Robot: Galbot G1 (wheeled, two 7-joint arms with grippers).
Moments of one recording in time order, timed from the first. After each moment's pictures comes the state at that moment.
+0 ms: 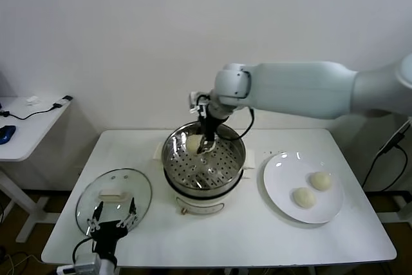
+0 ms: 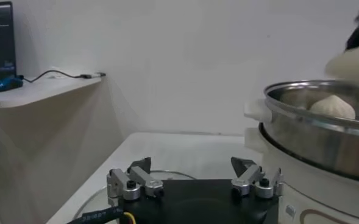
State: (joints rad) left arm 1.74 -1.47 -0.57 -2.15 -0.13 0.16 -0.19; right arm 0.74 1.33 -1.57 1.29 0.96 -0.52 -0.70
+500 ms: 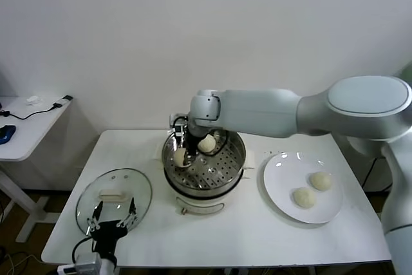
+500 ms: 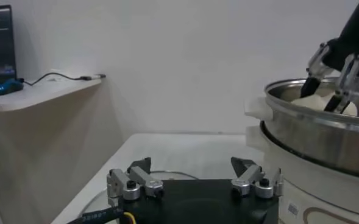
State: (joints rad) left arm 1.74 -1.46 -0.57 -2.15 -0.11 0.16 -0.19; right arm 0.59 1.44 -1.55 1.13 0.91 -0.53 -0.66
